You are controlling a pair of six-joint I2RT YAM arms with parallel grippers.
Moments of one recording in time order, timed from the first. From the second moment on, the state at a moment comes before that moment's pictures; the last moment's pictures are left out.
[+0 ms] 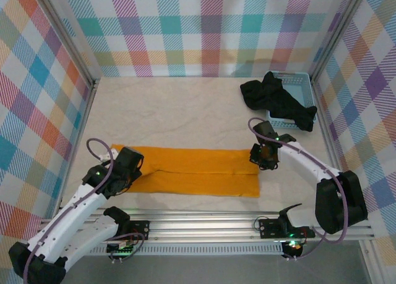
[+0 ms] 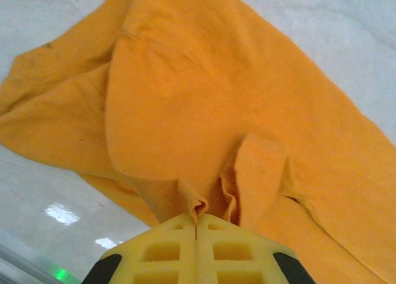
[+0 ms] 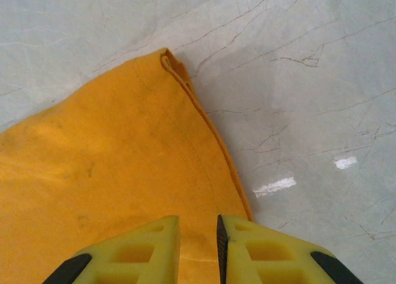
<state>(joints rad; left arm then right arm) -0.52 0.78 0.71 -1.11 -0.42 -1.13 0.37 1.33 0.81 -0.76 0.02 0.81</state>
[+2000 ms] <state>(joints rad) -0.19 1.23 0.62 -0.89 -0.49 -1.12 0.41 1.37 0.83 -0.75 0.00 0.81</state>
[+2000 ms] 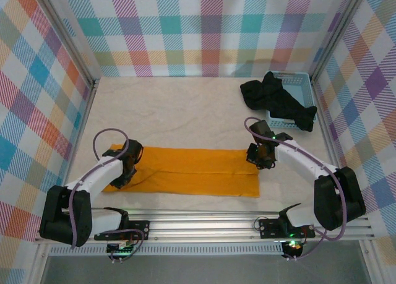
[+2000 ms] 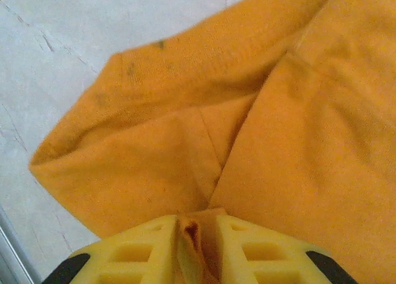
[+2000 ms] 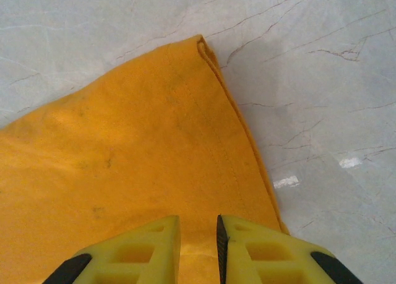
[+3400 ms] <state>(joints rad) -0.25 1.29 0.71 -0.68 0.04 -0.72 0.45 1.39 0.86 -0.67 -0.09 0.77</state>
